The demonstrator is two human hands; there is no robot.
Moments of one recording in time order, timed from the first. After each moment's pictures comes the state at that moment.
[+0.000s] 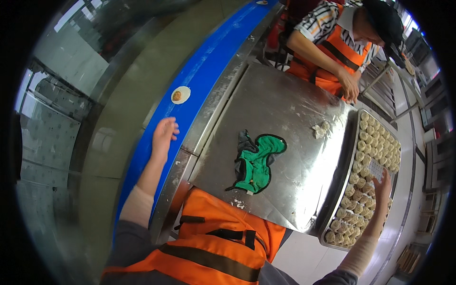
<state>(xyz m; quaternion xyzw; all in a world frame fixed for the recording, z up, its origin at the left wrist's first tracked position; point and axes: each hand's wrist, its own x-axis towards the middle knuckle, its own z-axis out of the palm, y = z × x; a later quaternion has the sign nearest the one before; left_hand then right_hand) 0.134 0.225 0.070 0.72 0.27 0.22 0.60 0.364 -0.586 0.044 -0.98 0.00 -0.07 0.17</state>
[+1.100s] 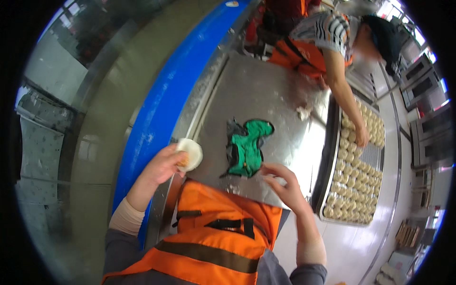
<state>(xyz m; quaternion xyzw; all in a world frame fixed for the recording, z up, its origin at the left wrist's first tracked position) 0.076 0.161 0.113 0.51 0.14 -0.17 0.83 0.159 -0.212 0.120 -0.76 -0.23 0.20 0.57</state>
